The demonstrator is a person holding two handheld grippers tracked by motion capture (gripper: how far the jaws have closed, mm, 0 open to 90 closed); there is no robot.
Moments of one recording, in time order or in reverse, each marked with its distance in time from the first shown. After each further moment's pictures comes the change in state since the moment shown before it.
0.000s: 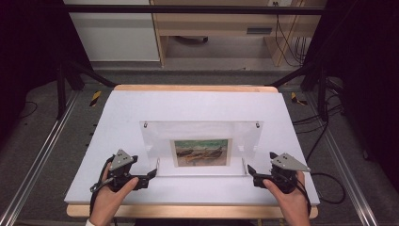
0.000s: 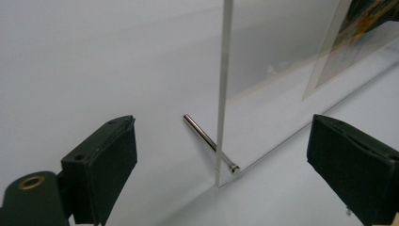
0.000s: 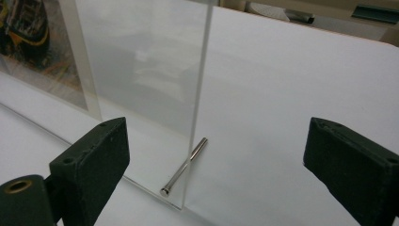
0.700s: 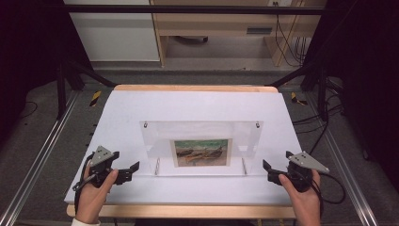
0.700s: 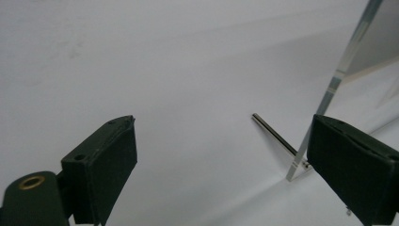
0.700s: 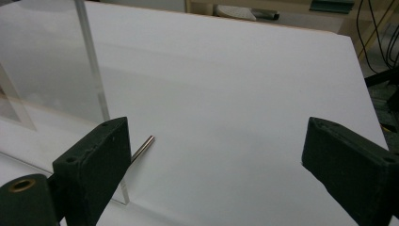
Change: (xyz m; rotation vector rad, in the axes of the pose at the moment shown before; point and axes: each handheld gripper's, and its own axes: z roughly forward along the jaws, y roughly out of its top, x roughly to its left) left arm 0.041 -0.006 -0.021 -0.032 0.115 -0.055; right arm -0.034 -0.007 -0.015 -0.023 -0.102 0.097
